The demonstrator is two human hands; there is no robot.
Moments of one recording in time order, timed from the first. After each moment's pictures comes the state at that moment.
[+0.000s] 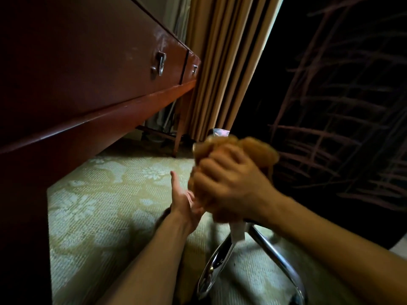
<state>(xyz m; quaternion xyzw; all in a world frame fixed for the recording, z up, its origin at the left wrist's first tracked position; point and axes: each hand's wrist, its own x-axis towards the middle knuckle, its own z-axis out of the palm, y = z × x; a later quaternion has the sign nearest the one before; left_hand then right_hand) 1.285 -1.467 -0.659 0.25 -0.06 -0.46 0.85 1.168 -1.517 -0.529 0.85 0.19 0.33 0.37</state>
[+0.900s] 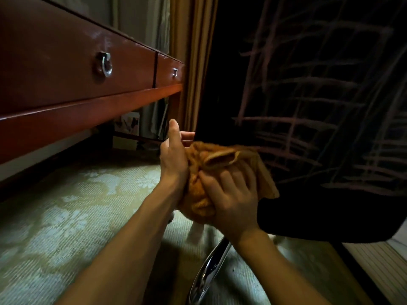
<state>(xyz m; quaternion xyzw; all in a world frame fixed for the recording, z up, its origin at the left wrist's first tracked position) 1.274 -1.498 -0.552 0.52 -0.22 -0.11 0.82 1.137 -1.569 -0.600 0.81 -0.02 0.55 0.19</state>
